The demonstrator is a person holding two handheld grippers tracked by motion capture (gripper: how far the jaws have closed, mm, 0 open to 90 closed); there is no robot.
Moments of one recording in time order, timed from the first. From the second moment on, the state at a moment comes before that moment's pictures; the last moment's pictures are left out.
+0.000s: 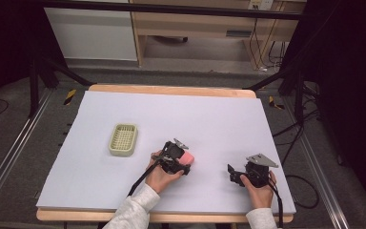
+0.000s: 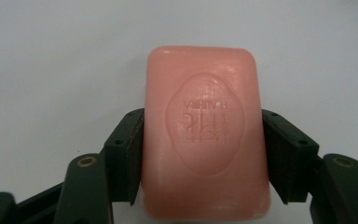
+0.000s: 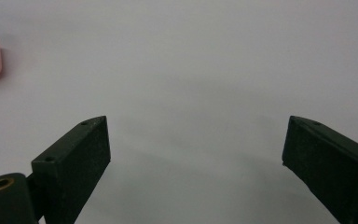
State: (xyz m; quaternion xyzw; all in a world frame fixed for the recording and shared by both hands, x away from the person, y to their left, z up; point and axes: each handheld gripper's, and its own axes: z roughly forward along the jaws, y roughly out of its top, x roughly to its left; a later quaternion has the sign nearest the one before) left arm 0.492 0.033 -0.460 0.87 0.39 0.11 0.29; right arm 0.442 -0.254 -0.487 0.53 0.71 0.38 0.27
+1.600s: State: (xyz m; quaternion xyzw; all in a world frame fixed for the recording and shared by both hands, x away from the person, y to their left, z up) left arm 0.485 0.121 -0.430 0.85 0.42 0.12 0.31; right arm 0.442 -0.254 -0.487 0.53 0.71 0.38 0.27
